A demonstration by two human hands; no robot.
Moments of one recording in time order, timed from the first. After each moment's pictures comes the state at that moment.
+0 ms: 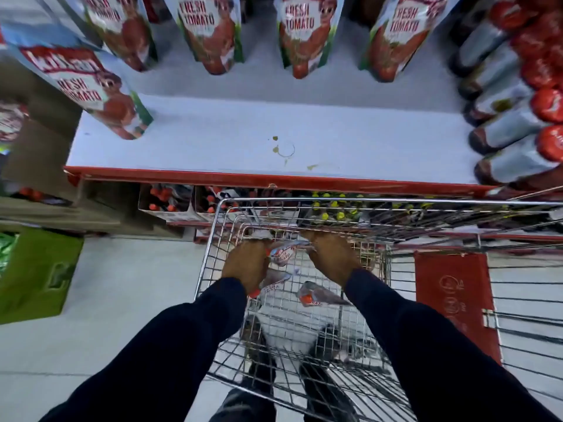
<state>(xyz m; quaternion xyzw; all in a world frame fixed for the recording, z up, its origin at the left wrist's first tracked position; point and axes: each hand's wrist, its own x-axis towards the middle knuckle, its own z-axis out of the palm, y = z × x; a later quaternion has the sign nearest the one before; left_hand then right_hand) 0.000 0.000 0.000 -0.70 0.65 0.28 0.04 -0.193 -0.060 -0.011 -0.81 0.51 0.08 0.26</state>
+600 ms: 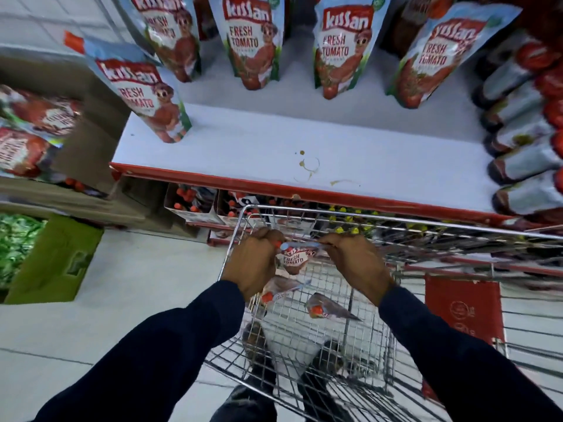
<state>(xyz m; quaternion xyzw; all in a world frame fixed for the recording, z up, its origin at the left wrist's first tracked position) 0.022 0.005 0.059 -0.69 0.67 0.23 -0.11 -0.192 -0.067 0.062 -0.84 0.48 -0.02 0.26</state>
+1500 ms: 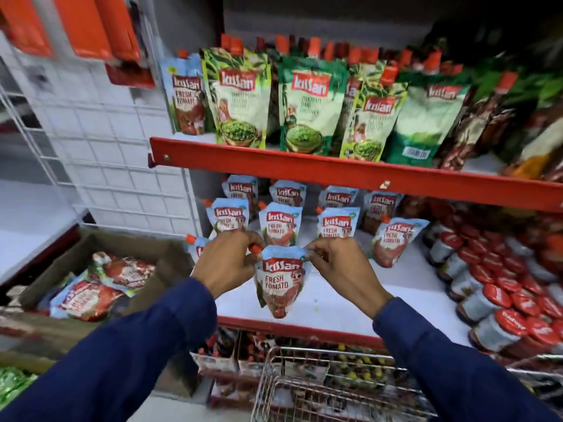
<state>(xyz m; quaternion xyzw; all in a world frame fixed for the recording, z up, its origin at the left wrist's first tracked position) 0.155 -0.070 0.314 -0.70 0.68 0.03 -0.23 -0.074 -0.141 0.302 -0.86 0.42 -0.27 0.14</state>
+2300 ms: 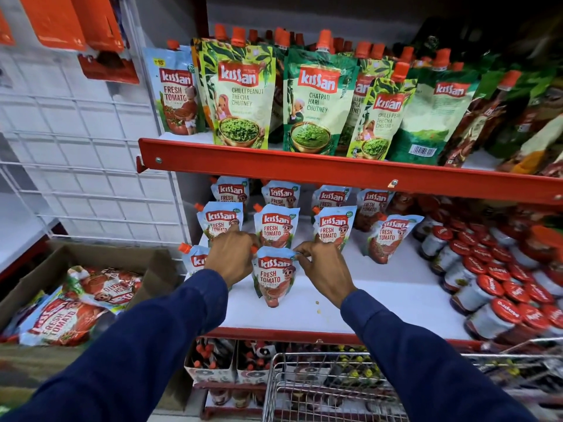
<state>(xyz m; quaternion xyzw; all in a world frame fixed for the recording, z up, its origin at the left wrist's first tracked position) 0.179 -0.129 0.277 -0.70 0.70 0.01 -0.14 -0.023 -0.168 0.253 -0.82 0.50 -0.26 0.11</state>
